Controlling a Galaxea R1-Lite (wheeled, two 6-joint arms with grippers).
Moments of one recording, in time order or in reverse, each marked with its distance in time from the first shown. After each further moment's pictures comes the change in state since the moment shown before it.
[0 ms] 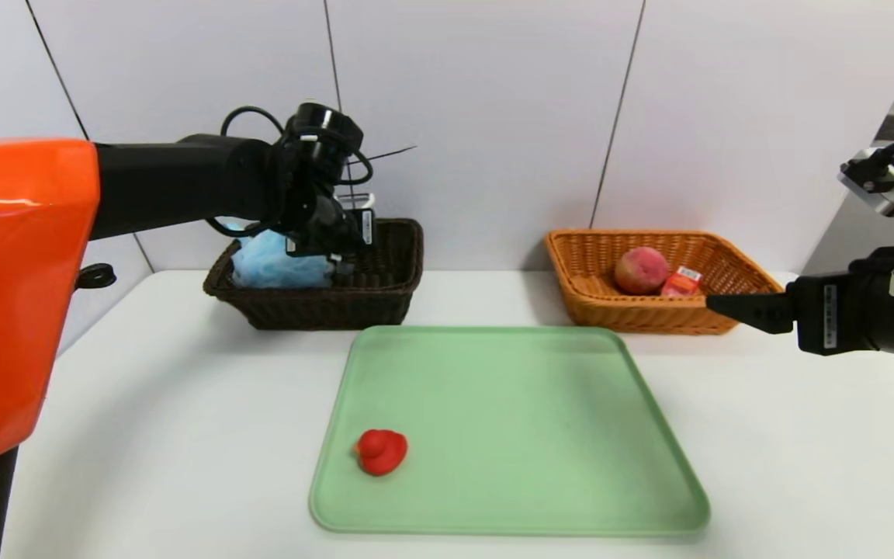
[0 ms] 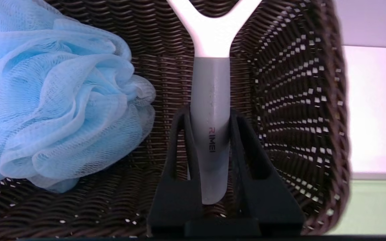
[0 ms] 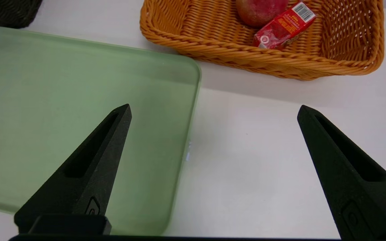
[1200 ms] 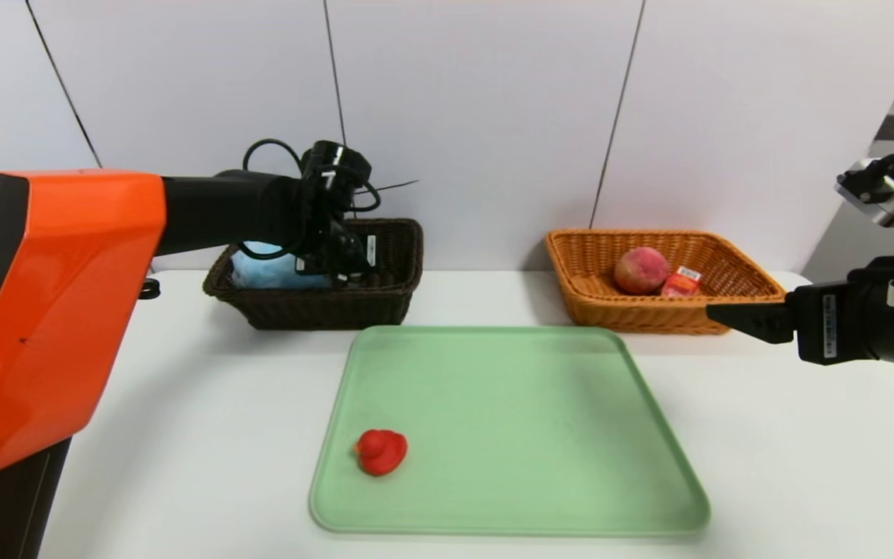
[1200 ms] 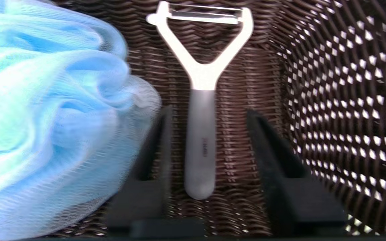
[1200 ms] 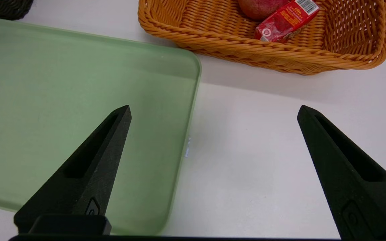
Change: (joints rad) left arm 0.026 0.094 -0.001 -0.044 -0.006 0.029; right arm -0.002 -0.004 0.020 0.001 0.000 -0.001
